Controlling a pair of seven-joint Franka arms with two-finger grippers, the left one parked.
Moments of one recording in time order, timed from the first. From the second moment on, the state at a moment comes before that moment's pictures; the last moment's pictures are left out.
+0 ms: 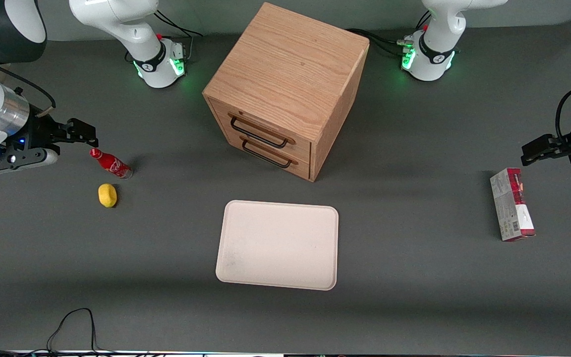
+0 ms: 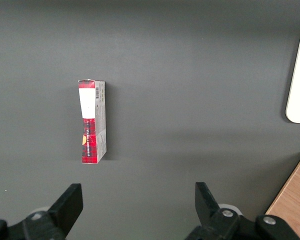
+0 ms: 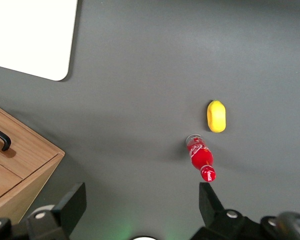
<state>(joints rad) 0.19 -0.01 -0.13 -1.72 0.02 1.59 -0.09</state>
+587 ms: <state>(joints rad) 0.19 -0.01 -0.14 -1.68 0.02 1.55 -0.08</state>
